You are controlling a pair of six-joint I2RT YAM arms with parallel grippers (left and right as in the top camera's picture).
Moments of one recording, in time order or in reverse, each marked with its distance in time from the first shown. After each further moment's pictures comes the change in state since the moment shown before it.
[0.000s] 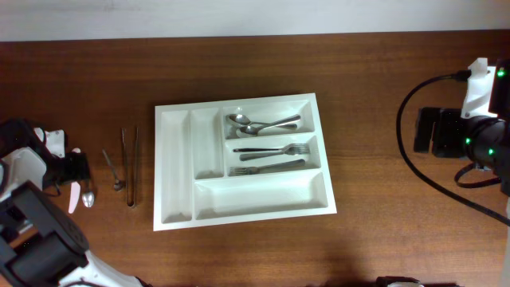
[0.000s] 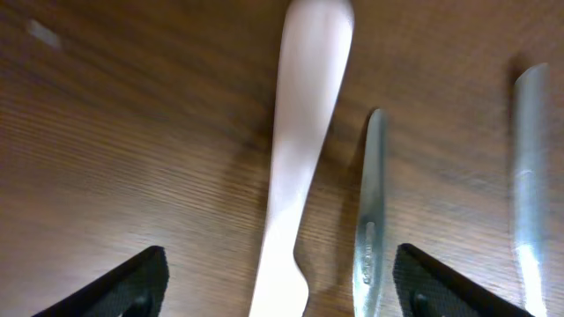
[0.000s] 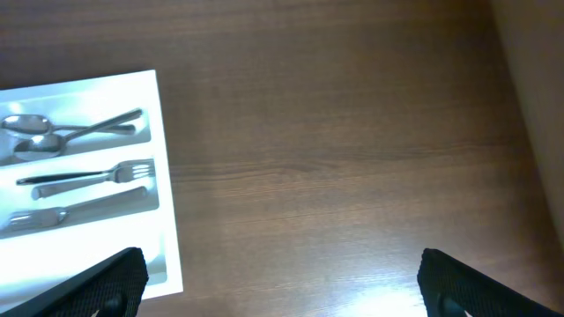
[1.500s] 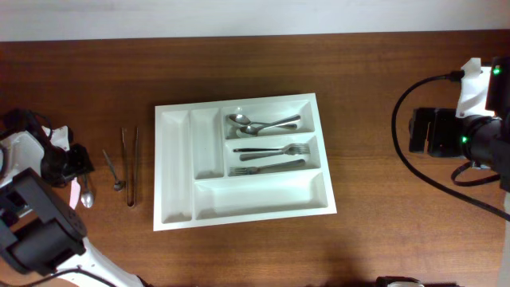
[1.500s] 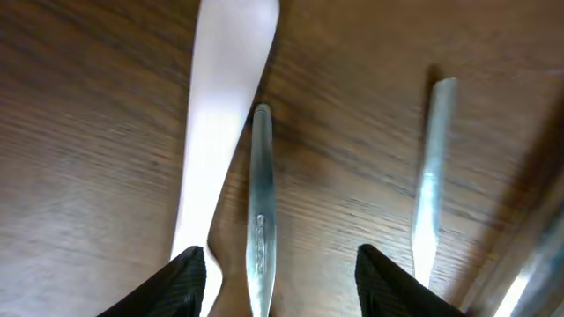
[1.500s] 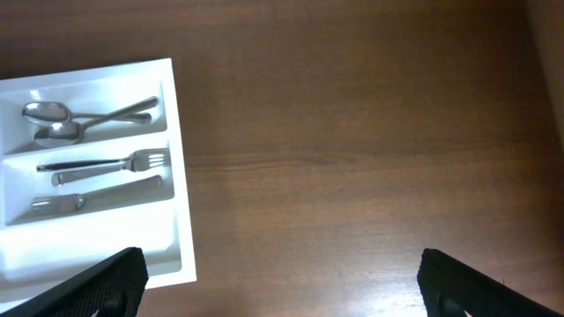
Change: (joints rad) left arm -0.039 0.093 0.163 -0.228 0.077 -0.167; right arm 0.000 0.014 0.000 -0.019 -0.042 0.000
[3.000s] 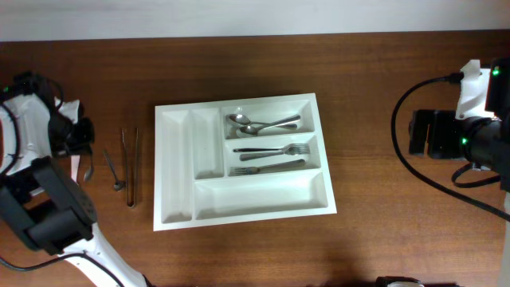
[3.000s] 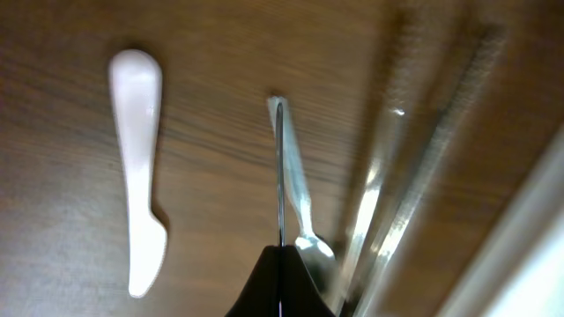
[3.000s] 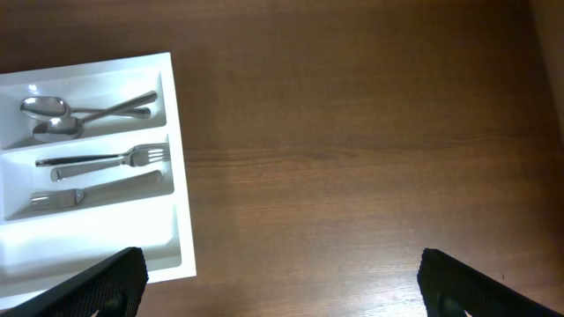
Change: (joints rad) left arm -0.153 0.089 0.403 -0.401 -0.019 -0.040; right arm 0.000 0.000 0.000 -0.012 0.000 0.000
